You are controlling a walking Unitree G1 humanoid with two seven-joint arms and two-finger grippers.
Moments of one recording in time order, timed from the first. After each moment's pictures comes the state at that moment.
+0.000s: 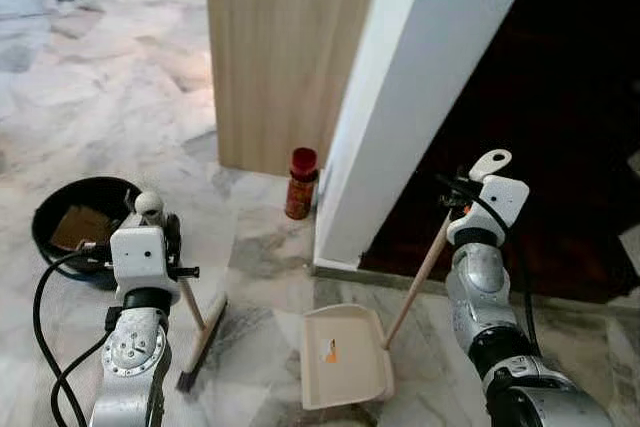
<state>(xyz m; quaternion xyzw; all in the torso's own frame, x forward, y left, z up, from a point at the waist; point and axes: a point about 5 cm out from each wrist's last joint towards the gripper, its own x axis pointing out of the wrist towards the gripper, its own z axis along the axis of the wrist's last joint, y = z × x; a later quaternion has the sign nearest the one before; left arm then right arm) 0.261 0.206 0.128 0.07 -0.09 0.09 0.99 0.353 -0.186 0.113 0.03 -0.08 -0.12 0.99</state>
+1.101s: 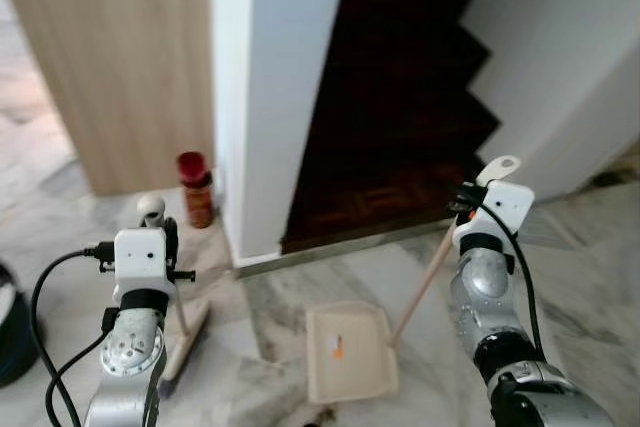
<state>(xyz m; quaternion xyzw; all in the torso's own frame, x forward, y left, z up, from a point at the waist) 0.263 0.209 0.124 0.10 -0.08 0.08 0.99 0.350 -0.190 0.111 0.01 -0.08 -0.13 0.99</state>
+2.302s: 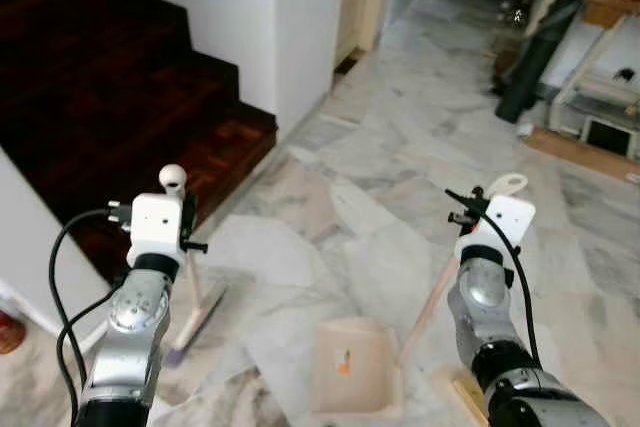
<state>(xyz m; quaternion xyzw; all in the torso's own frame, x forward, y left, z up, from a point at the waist) 0.301 0.204 0.141 0.11 -0.09 0.01 0.99 0.342 -0.183 0.091 0.01 -0.04 -0.17 0.98</state>
